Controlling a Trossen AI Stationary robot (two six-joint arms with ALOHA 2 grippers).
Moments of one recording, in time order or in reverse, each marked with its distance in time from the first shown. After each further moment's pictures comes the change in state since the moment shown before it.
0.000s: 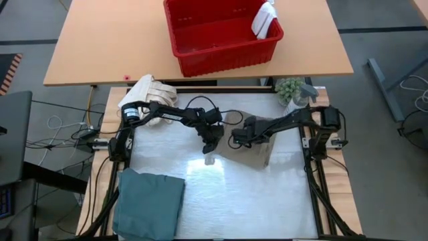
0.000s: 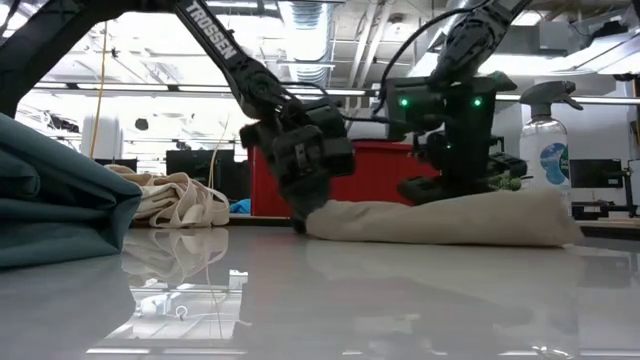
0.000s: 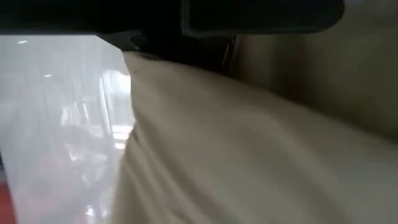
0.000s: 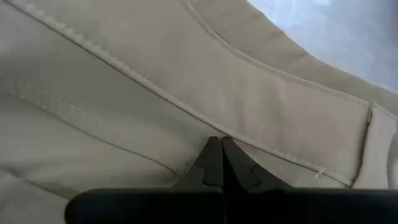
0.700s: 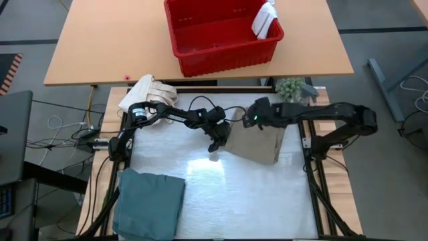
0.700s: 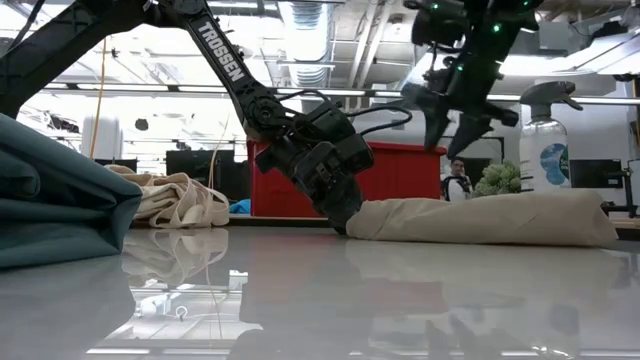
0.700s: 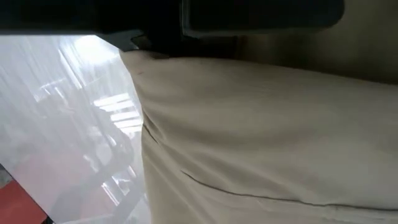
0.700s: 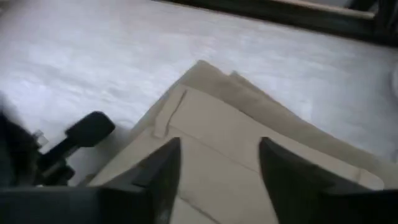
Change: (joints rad) left arm -0.001 0.128 0.007 0.385 0.072 0.084; right arm -0.111 -0.451 -0.005 0.100 -0.024 -0.207
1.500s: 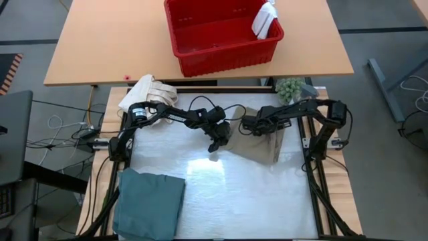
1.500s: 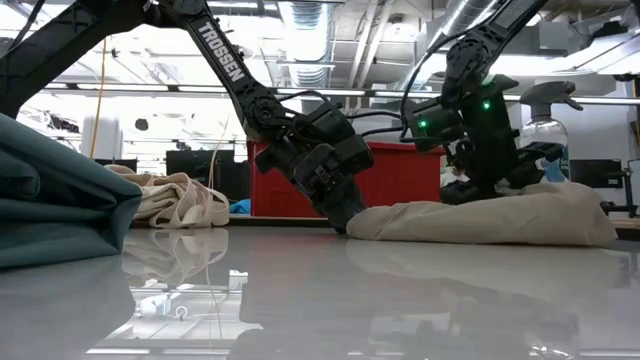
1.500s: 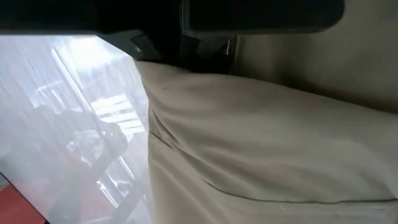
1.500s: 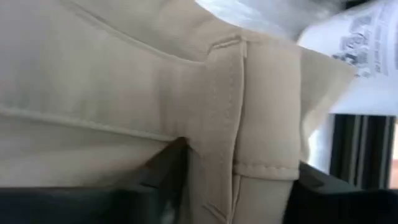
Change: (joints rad) left arm 0.001 0.002 0.000 -0.009 -0.008 0.034; right arm -0.101 0.369 -0.031 -0.358 -0.028 0.209
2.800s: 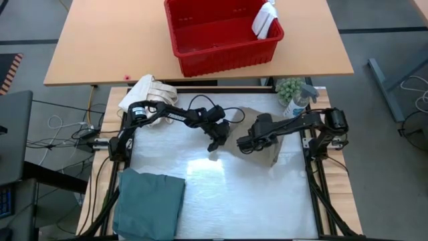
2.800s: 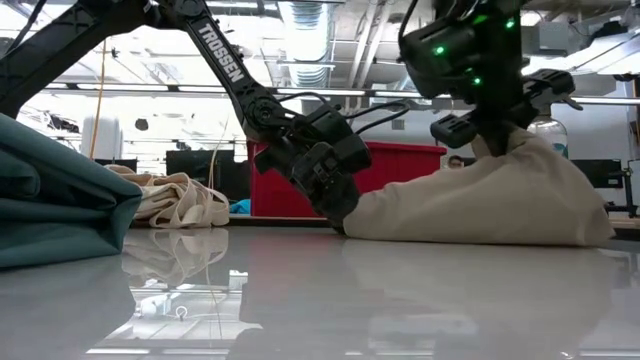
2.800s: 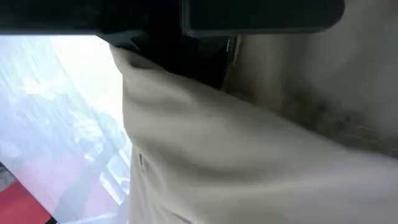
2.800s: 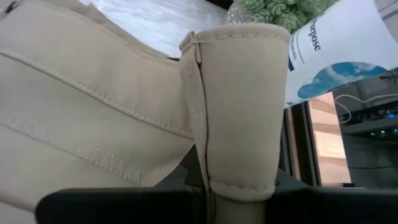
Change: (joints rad) left arm 0.024 0.000 0.000 -0.014 0.006 0.018; right arm 0.342 0.005 0.266 -0.492 0.177 0.462
